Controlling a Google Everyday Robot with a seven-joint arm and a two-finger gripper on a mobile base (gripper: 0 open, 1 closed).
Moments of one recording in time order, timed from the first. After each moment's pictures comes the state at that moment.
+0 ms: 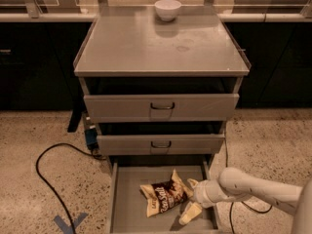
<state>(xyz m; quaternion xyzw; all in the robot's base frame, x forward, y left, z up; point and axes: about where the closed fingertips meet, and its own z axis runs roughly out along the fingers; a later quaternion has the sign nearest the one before) 0.484 -0.133 0.323 -0.54 0.77 0.25 0.23</state>
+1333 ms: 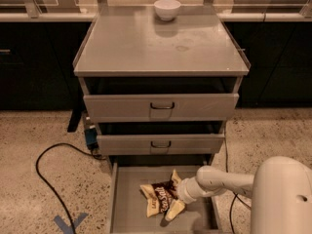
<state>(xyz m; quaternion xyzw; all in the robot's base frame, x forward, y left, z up) 0.523 -0.072 0.254 -0.58 0.74 0.24 0.23</state>
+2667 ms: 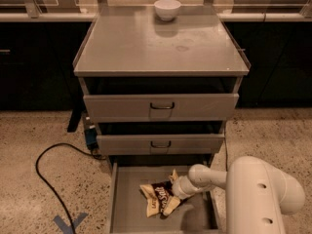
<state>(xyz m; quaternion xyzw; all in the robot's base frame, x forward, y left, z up) 0.566 -0.067 0.187 -0.60 0.74 0.21 0.22</state>
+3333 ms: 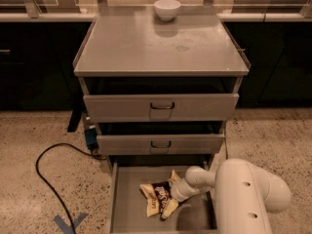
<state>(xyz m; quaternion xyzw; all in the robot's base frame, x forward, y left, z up) 0.562 -0.060 0.151 -0.60 0.75 0.23 0.19</state>
